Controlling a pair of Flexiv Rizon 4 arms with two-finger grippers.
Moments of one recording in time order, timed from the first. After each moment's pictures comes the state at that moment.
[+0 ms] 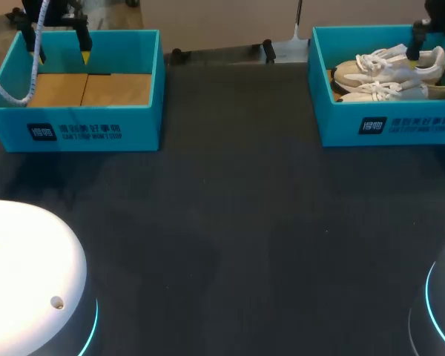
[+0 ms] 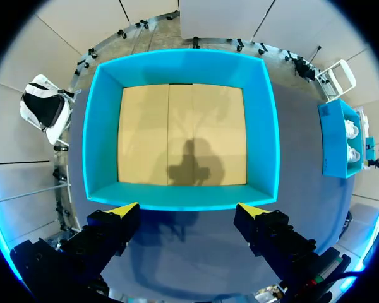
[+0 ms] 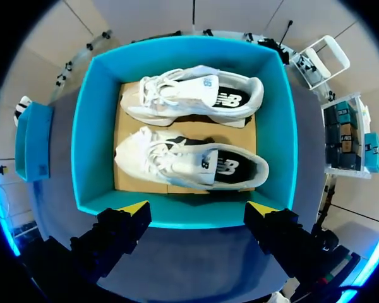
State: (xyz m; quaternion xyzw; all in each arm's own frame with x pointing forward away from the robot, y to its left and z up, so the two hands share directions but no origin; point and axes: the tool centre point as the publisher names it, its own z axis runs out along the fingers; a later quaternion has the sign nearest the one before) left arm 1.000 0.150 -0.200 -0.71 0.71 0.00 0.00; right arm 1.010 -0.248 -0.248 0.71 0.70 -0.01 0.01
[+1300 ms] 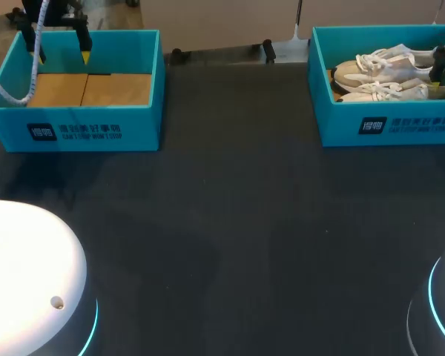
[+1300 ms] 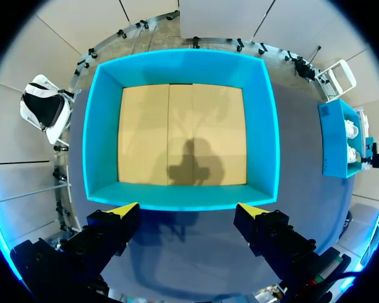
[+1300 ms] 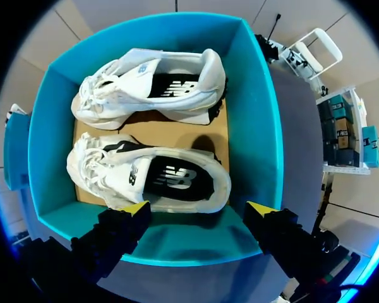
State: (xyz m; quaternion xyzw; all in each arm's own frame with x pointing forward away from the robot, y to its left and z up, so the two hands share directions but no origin) left arm 1.000 0.150 -0.200 -0.71 0.71 0.00 0.00; right arm 1.016 -0.319 -0.311 0.72 0.69 -0.02 0.03
